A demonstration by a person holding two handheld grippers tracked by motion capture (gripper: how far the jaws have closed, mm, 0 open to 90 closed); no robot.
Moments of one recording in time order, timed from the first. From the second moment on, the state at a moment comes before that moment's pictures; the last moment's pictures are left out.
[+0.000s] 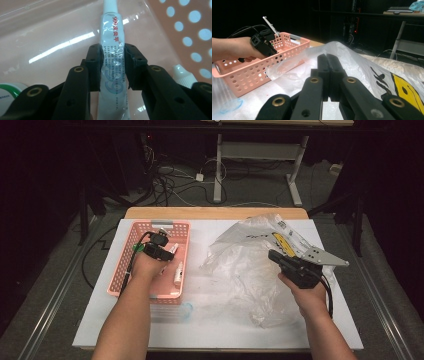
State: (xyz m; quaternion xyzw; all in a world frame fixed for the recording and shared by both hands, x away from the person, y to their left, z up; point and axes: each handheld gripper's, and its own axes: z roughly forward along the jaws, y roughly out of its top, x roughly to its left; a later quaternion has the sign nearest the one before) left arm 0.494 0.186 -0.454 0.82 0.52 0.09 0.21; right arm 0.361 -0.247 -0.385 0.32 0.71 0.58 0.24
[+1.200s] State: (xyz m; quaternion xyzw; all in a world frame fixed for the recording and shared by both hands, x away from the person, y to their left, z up) left arm 0.441 0.195 -0.408 0.81 0.49 0.13 0.30; right arm 0.359 -0.249 -0.383 0.32 0.71 0.58 0.24
